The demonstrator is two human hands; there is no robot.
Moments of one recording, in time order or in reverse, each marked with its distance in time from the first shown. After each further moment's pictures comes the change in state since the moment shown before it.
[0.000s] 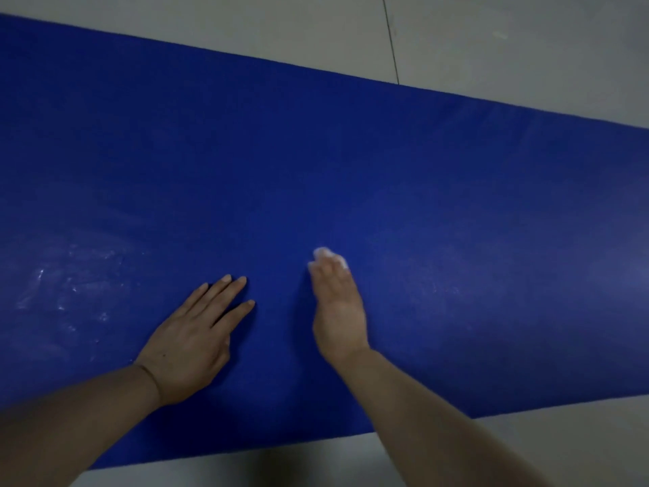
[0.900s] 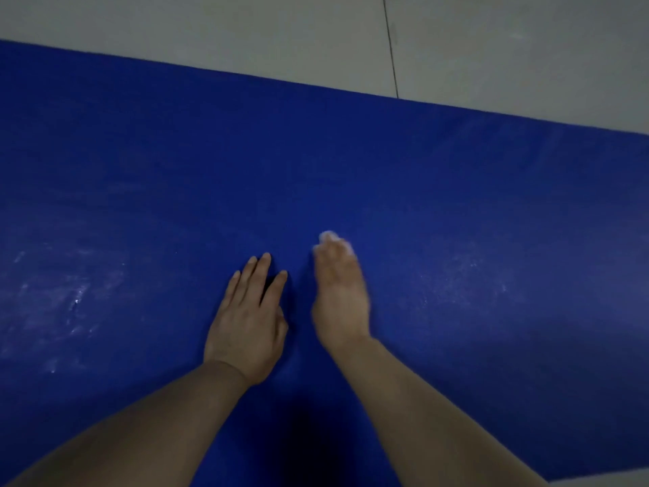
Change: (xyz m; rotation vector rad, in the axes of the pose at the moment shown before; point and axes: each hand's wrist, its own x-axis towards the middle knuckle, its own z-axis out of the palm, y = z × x) left_hand 0.127 0.060 0.012 -0.061 0.038 -0.426; right_hand 0.078 0.035 -0.024 -0.060 0.012 -0.052
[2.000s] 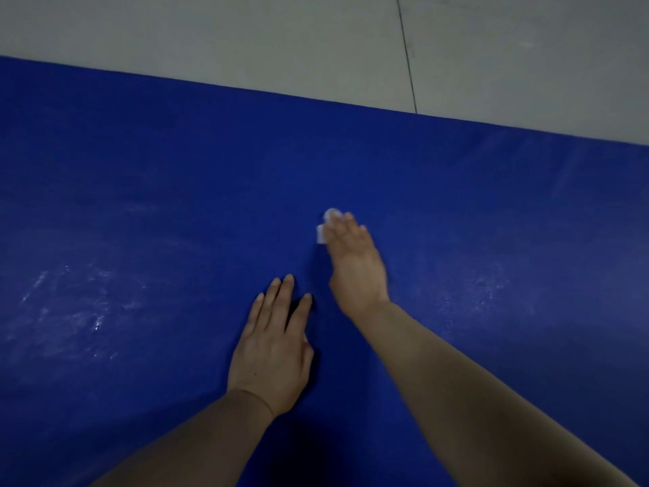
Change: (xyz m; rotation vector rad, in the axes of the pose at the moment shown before) left_hand 0.002 0.000 -0.004 -0.015 -0.032 0.005; right_hand 0.075 0.006 -0.003 -0.061 -0.092 -0.102
